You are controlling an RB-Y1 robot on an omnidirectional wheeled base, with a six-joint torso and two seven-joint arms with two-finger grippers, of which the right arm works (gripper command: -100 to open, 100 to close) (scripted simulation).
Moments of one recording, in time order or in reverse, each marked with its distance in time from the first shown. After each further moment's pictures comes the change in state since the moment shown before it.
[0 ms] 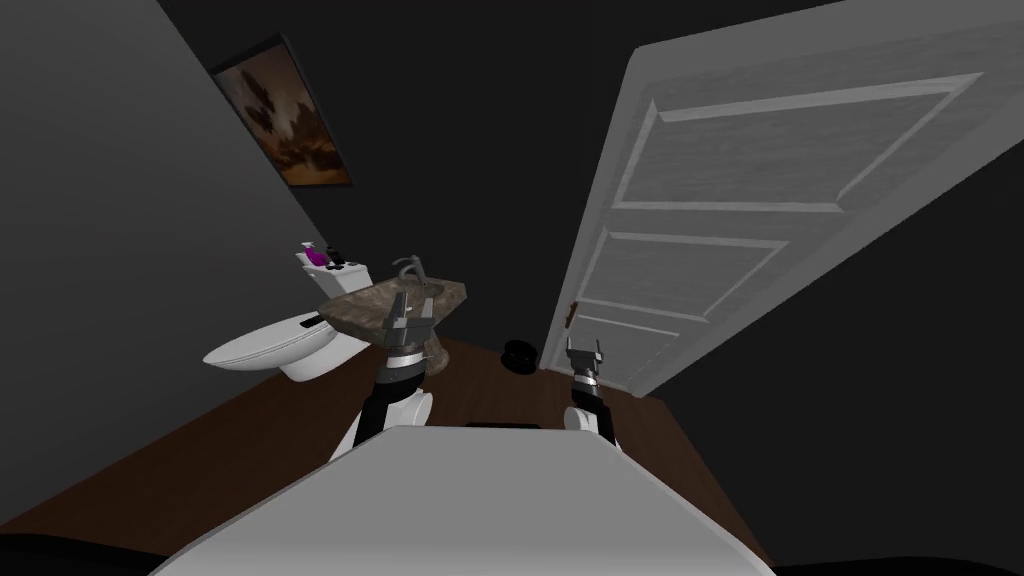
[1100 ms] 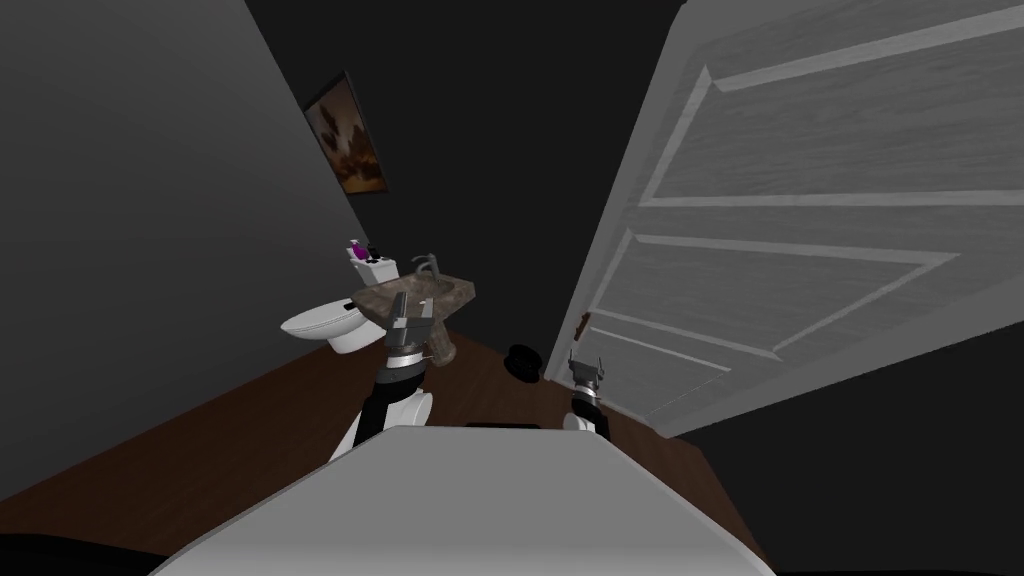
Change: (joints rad) arm -0.081 -0.044 0.042 0.299 -0.217 -0.129 -0.203
